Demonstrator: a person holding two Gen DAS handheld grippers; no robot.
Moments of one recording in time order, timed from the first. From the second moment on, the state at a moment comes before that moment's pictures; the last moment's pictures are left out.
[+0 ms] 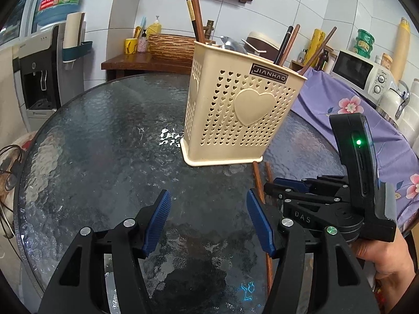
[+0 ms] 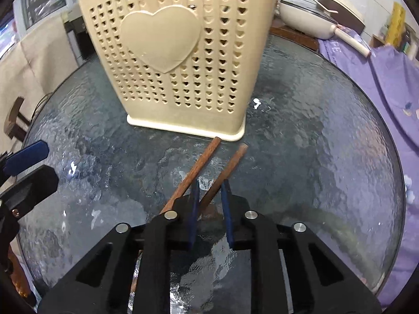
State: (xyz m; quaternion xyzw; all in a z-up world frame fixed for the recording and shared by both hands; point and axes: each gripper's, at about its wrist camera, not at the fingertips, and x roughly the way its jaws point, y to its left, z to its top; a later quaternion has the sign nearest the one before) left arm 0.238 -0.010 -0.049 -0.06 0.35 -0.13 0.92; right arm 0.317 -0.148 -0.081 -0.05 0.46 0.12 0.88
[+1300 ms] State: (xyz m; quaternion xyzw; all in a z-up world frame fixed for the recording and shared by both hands) left arm 0.315 -0.127 -0.081 0.05 0.45 -0.17 0.87; right arm 0.317 -0.209 -0.083 -0.07 0.47 0.13 0.87
